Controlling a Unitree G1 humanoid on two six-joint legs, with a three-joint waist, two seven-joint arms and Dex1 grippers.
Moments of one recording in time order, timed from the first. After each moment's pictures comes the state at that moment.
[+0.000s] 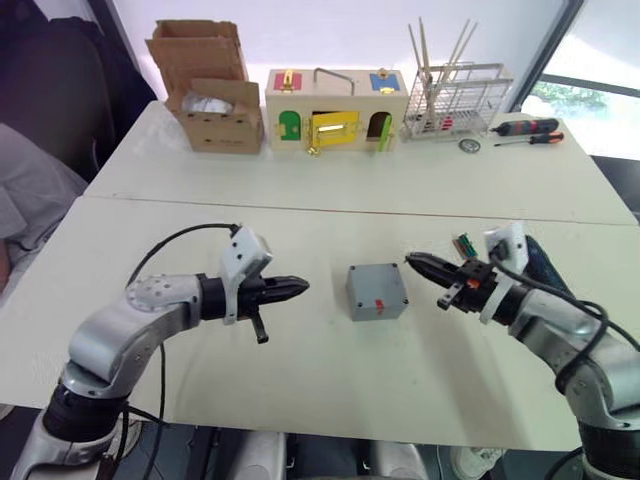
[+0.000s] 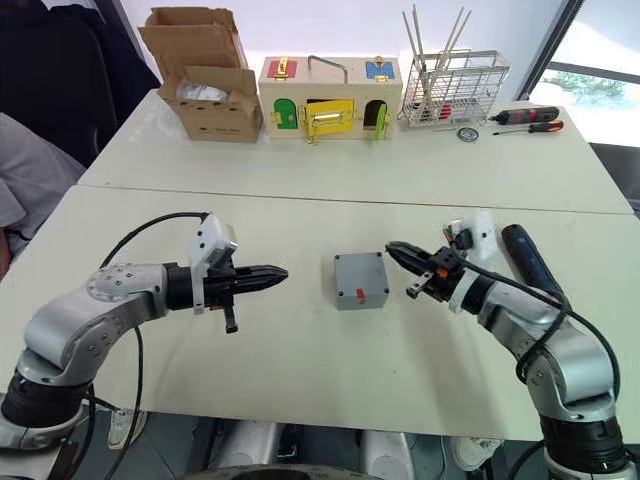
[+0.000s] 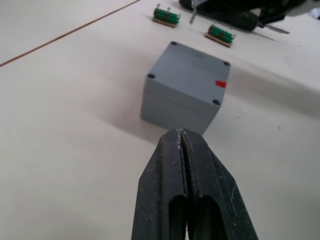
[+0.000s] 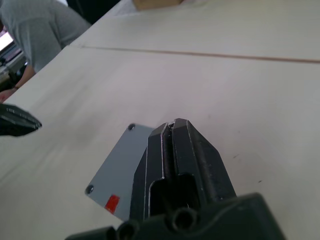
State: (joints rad) left arm -0.28 0.66 -0.02 -0.55 -0.65 0.88 -0.76; right arm -0.09 -0.64 -0.14 -0.46 0.60 0.65 0.62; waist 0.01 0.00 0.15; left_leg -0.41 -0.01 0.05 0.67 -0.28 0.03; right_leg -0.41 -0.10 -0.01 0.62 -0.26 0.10
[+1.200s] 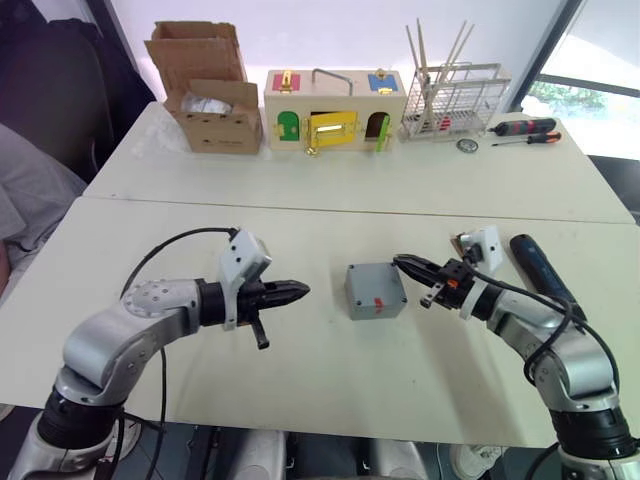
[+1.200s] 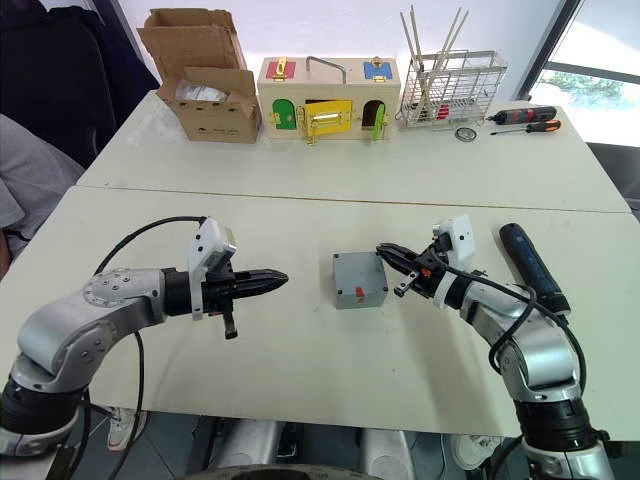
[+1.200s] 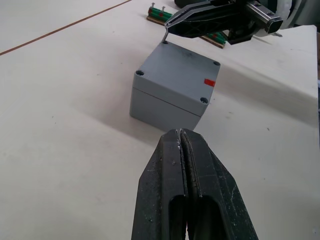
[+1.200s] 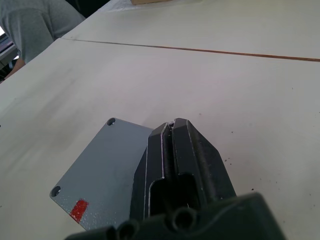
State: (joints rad) left arm -0.27 0.66 -0.04 -0.56 -0.68 0.89 -0.73; right arm -0.13 -0.59 -0.07 -0.33 0.48 0.52 0.65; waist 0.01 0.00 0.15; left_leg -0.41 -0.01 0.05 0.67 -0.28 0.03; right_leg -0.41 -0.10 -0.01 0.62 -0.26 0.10
